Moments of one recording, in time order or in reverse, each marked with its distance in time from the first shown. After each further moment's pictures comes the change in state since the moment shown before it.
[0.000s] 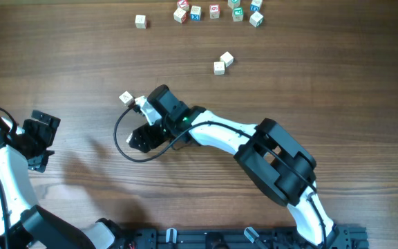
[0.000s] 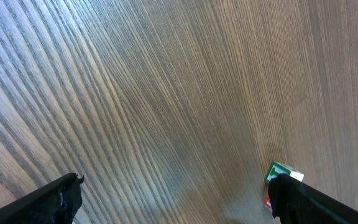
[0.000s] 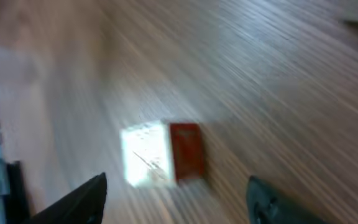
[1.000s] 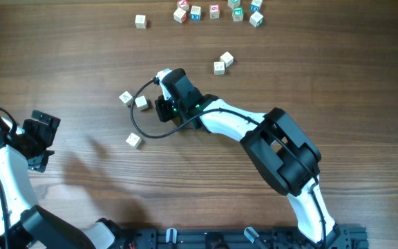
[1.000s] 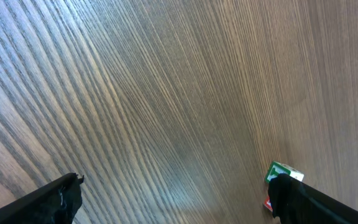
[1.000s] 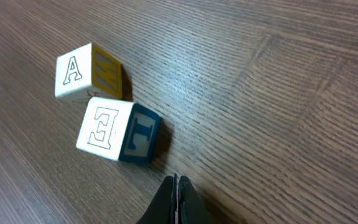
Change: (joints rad) left arm 0.000 0.000 0.000 0.000 0.000 0.000; right arm -0.101 0.037 0.002 0.189 0.303 -0.004
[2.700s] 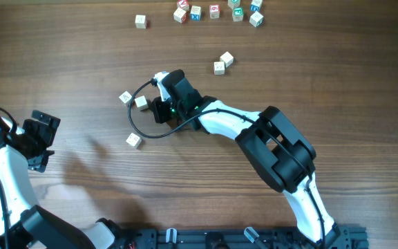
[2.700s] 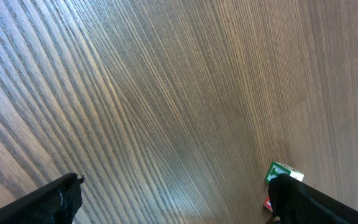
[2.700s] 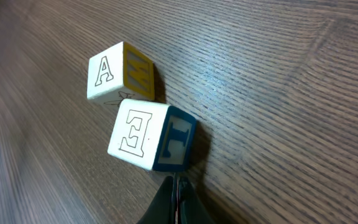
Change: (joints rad) left arm 0.000 0.000 0.000 0.000 0.000 0.000; right arm 0.000 0.040 0.000 0.091 -0.123 0.072
